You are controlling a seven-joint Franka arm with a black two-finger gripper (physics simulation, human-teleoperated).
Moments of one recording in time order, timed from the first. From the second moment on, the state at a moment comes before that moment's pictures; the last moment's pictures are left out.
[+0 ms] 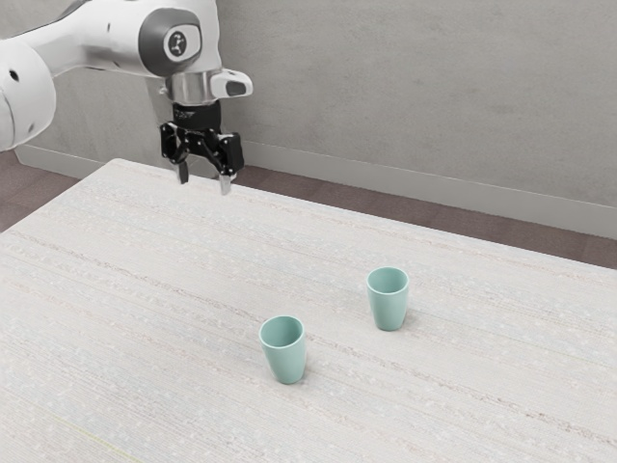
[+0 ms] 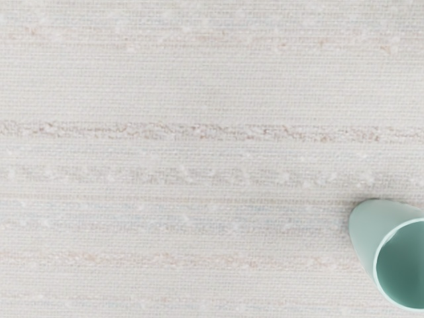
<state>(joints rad) -0.08 0.30 0.09 -1.36 0.00 1.50 0.00</state>
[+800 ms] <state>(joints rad) -0.25 0.84 -0.05 -0.89 -0.01 1.71 -0.05</state>
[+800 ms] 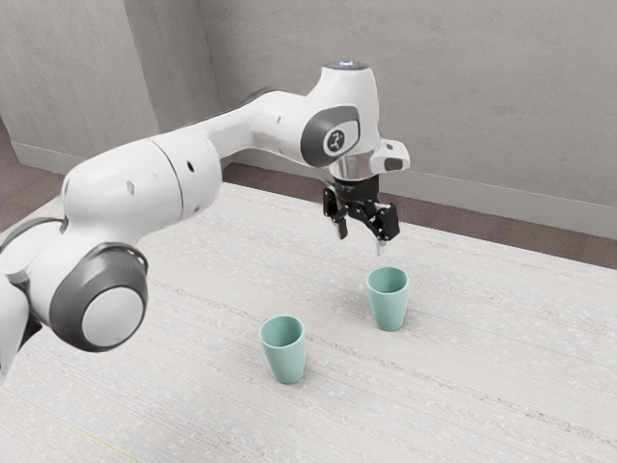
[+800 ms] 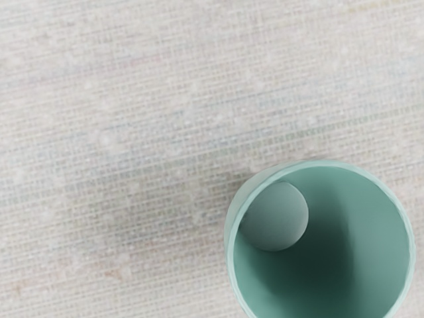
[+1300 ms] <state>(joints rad) -0.25 0.89 -0.06 -0.89 0.00 1.75 -0.09</state>
